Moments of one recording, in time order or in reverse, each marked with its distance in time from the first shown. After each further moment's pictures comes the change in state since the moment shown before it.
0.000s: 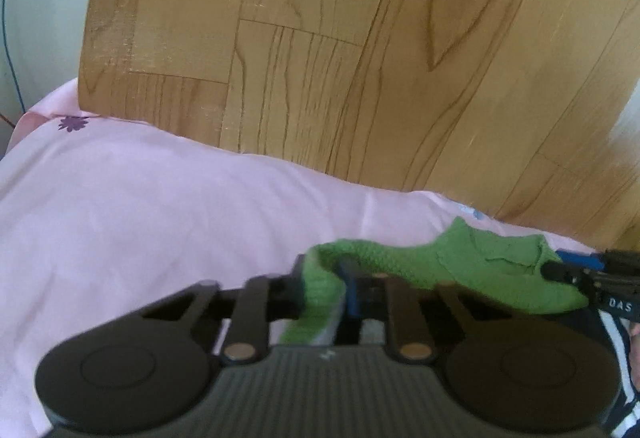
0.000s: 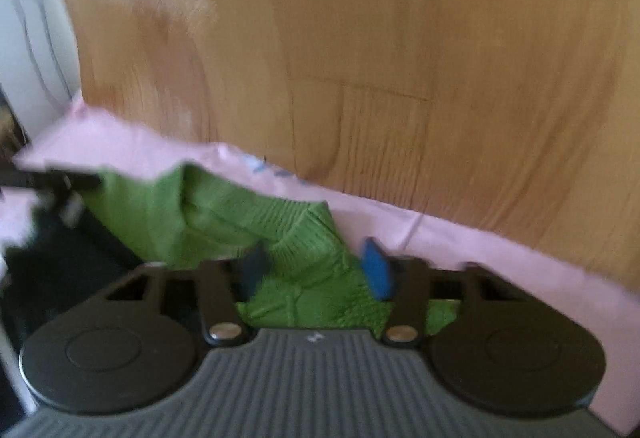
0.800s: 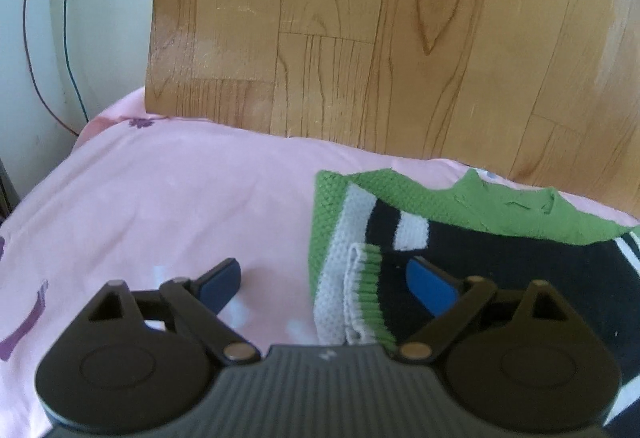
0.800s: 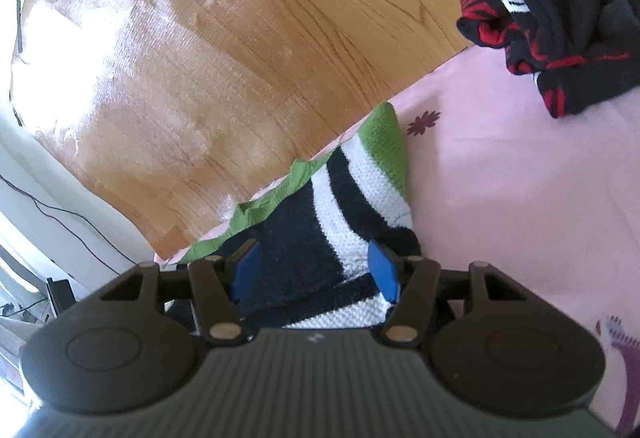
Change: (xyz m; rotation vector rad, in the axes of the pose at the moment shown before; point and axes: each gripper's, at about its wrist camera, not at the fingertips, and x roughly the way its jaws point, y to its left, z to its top) left arm -0.045 -0.002 -0.055 0.066 -0.101 0.132; right arm -0.152 -0.010 -0.166 0.751 -0.338 0.134
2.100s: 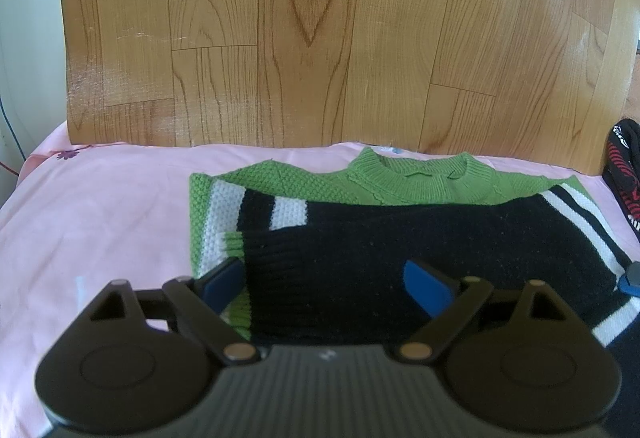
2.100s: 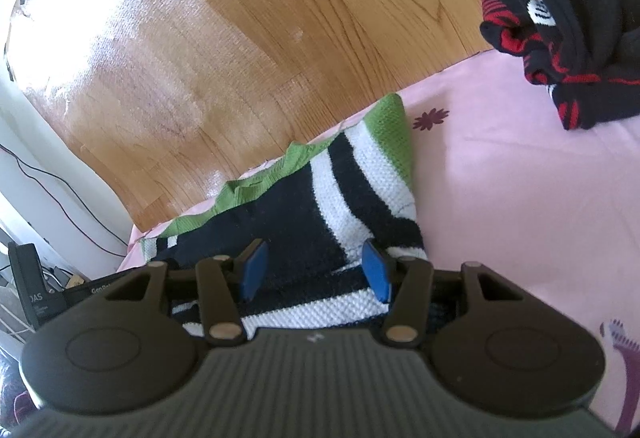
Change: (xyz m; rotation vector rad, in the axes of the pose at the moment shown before) left arm -0.005 -0.049 -0.016 0.176 -0.015 -0.125; right arm 0.006 0.018 -0.008 -0.104 0.031 -0.066
